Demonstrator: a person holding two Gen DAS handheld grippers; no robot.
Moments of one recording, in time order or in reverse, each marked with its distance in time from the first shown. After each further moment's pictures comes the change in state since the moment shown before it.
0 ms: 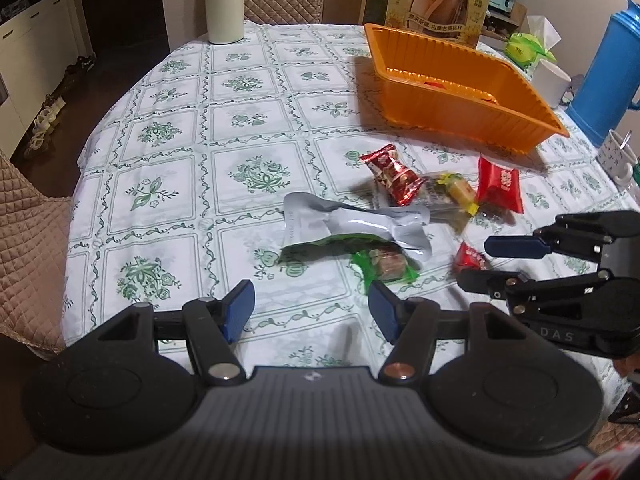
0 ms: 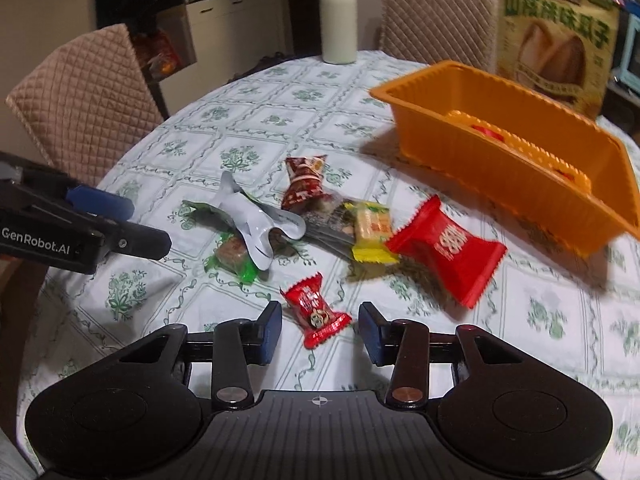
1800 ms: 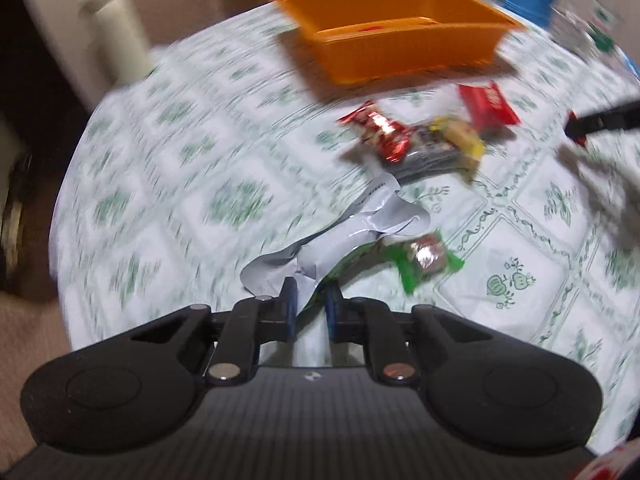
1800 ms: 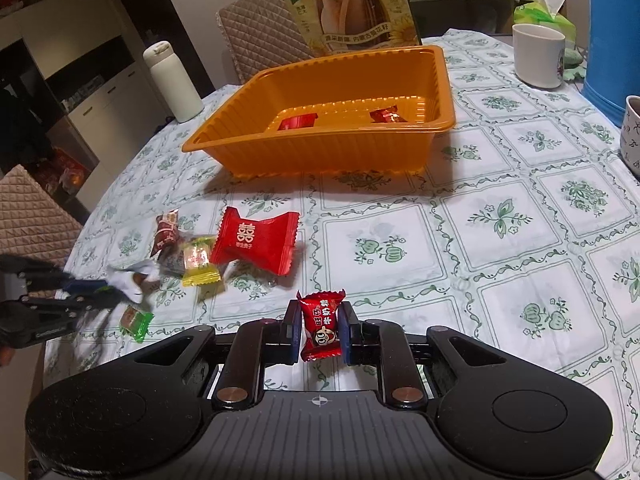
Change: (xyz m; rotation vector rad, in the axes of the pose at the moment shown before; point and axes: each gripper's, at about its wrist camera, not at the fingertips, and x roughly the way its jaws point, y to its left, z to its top) left arm 0.033 0.008 0.015 0.367 0.064 -0.043; right arm -0.069 -0.100 -0.034 0.503 -0.060 -0.097
